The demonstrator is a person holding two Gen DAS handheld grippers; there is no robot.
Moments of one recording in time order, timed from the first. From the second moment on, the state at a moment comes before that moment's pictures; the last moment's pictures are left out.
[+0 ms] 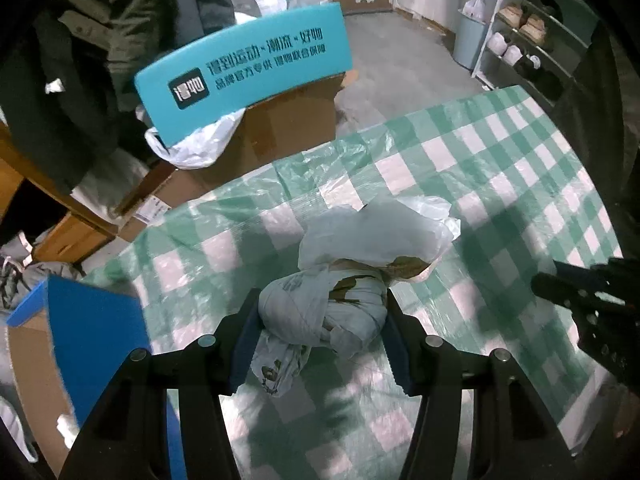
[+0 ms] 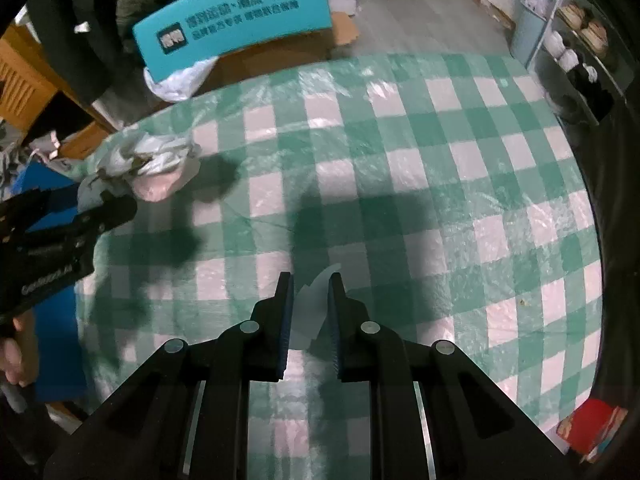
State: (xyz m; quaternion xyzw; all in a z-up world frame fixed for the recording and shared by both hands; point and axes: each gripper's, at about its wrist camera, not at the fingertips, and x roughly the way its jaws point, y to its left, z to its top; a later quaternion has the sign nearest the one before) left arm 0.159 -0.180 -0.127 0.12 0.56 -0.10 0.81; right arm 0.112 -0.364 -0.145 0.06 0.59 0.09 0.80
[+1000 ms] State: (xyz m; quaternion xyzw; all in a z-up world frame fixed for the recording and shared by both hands) left arm 0.065 -0.103 -0.038 0.08 0.51 -0.05 0.86; right arm 0.079 -0.280 -0.062 0.01 0.53 0.17 0.83
